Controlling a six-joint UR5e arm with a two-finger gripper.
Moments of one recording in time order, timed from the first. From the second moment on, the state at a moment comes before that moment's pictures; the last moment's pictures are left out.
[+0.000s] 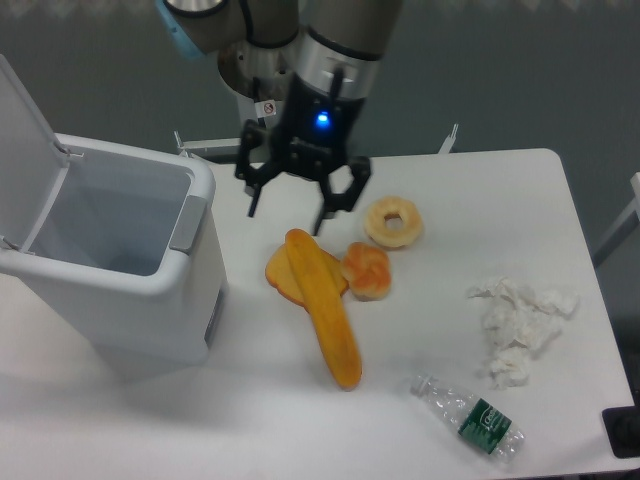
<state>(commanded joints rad) 2.59 -1.69 -1.55 -1.24 1.13 0.65</state>
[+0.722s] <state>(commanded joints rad) 2.73 -1.93 -1.52 -1.20 1.53 1.30</state>
